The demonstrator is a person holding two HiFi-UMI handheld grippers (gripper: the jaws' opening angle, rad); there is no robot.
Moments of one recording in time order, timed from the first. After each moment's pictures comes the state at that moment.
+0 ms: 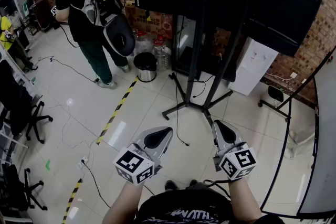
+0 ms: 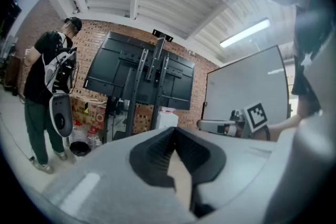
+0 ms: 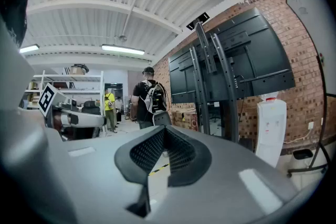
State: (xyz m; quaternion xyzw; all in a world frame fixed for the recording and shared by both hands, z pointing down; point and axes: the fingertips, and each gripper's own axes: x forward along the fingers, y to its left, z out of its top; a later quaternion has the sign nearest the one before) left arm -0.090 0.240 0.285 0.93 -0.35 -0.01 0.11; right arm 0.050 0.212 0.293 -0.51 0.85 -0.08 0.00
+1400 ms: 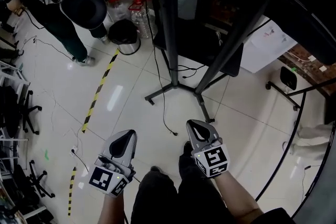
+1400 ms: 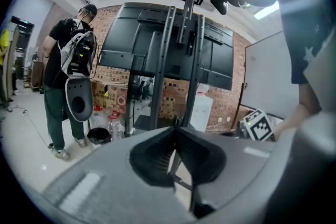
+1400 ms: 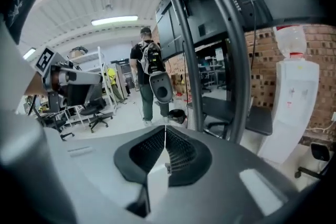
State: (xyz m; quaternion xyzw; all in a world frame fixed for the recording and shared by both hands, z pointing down) left arm -0.045 0.020 0.397 0.85 -0.50 0.09 0.16; right arm 0.105 -0.007 0.517 -0.41 0.88 -0.17 -0.15
